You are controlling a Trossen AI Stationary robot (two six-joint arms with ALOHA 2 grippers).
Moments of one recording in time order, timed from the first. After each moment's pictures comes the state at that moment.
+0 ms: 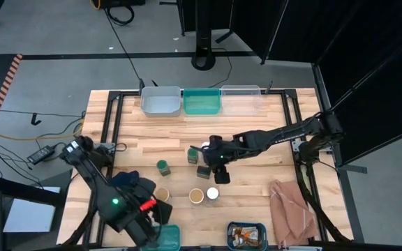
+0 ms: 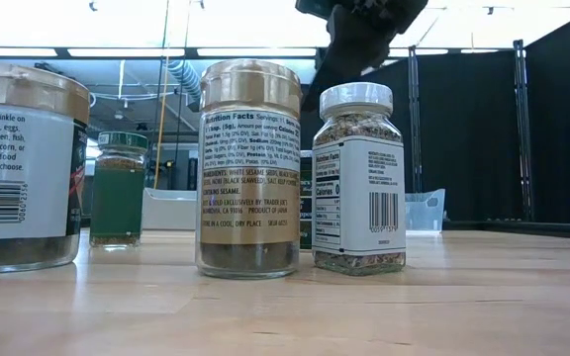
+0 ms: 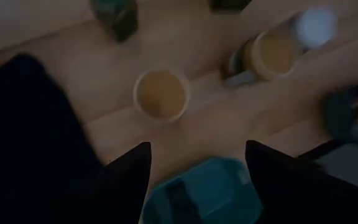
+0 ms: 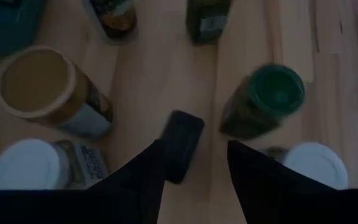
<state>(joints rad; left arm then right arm) -0.80 1.82 1.92 -1.57 -0.38 -2.02 0.14 1.70 1.31 -0.50 0.01 0.03</state>
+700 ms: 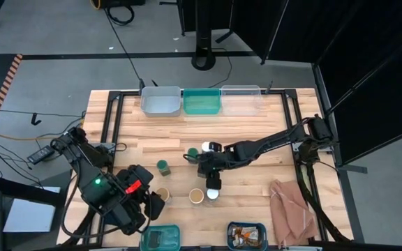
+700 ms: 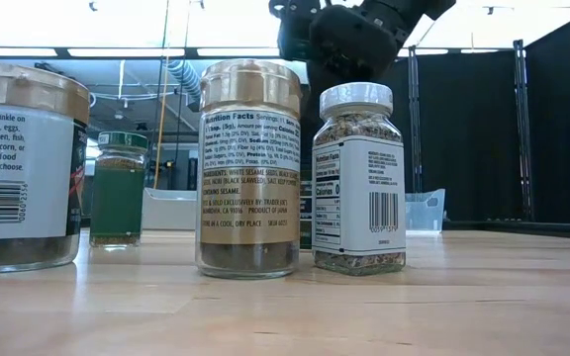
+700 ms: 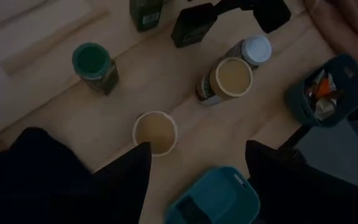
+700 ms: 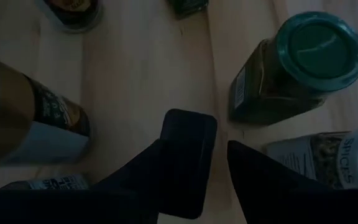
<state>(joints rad) -0.78 1.69 1.92 -1.57 -0.48 -1.72 0.18 1.85 1.31 -0.46 0.13 0.24</state>
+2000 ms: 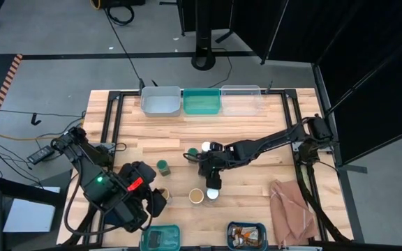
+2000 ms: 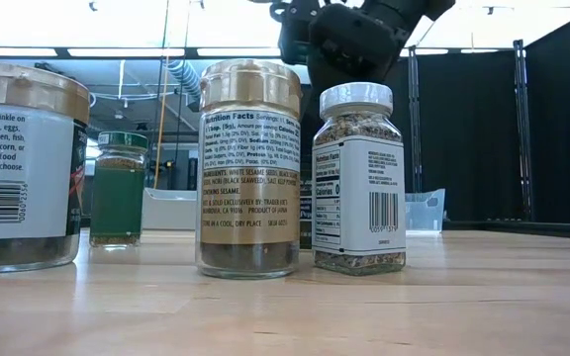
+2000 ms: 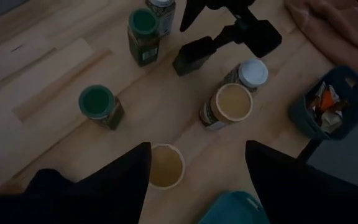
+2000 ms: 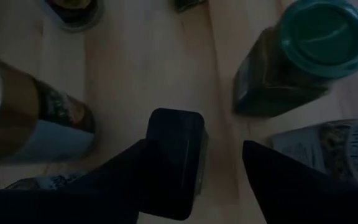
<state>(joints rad) -0.77 1.69 1.92 -1.57 -0.57 -1.60 0.17 1.84 1.31 -0.47 0.11 0.28</state>
